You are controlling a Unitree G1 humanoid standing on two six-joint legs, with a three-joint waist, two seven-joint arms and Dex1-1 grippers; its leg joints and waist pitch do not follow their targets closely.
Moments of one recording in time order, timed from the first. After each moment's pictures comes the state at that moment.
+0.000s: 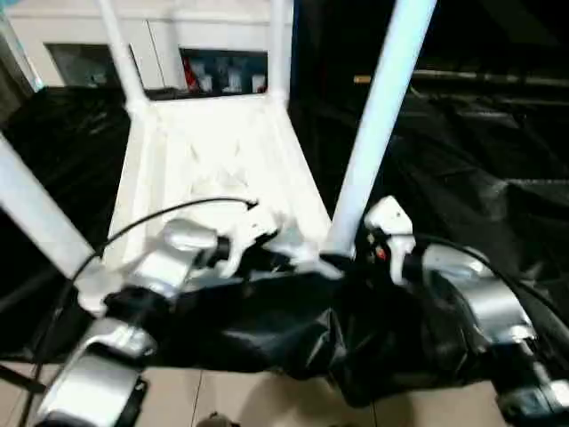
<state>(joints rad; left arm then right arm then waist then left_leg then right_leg) -0.64 0.33 -0.26 0.60 0.01 0.19 -1.26 -0.39 -0.40 0.16 0.24 0.19 0.31 0.94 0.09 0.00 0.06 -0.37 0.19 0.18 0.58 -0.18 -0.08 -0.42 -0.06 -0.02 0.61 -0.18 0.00</state>
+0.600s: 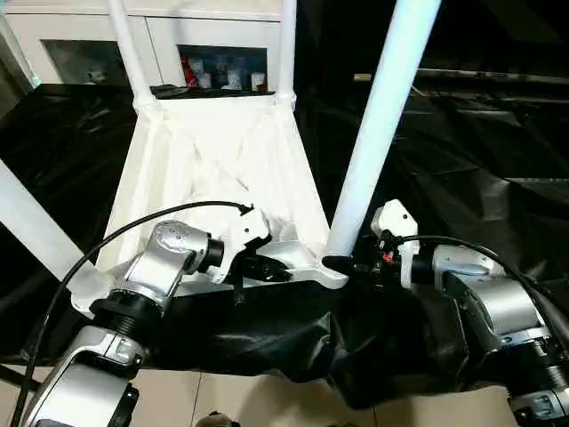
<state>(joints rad) -0.62 0.34 -0.26 0.56 0.00 0.22 -1.27 -0.39 -0.43 0.16 0.21 0.20 0.32 0.99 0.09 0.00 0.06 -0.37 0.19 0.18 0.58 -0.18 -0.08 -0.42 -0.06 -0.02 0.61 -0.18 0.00</state>
